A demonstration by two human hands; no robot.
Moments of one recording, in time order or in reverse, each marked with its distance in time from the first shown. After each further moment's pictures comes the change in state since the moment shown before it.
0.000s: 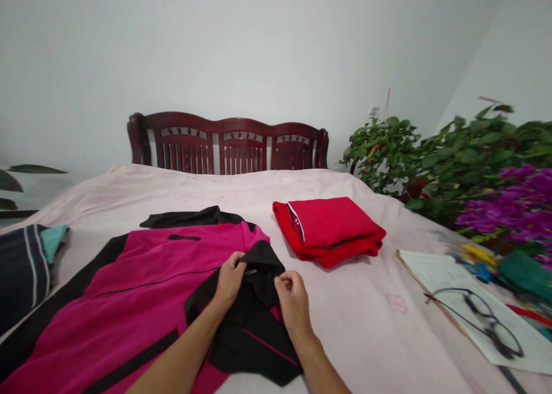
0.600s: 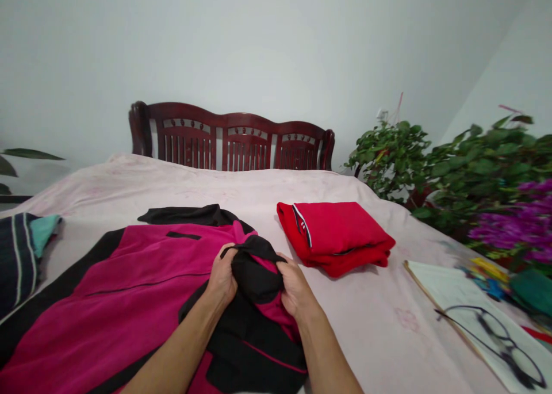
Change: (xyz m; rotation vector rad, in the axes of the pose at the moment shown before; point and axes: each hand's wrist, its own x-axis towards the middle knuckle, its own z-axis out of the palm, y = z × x) left_hand 0.012 0.023 -0.002 -0.753 0.212 -0.181; right_hand 0.049 -0.059 0.014 0.872 -0.332 0.484
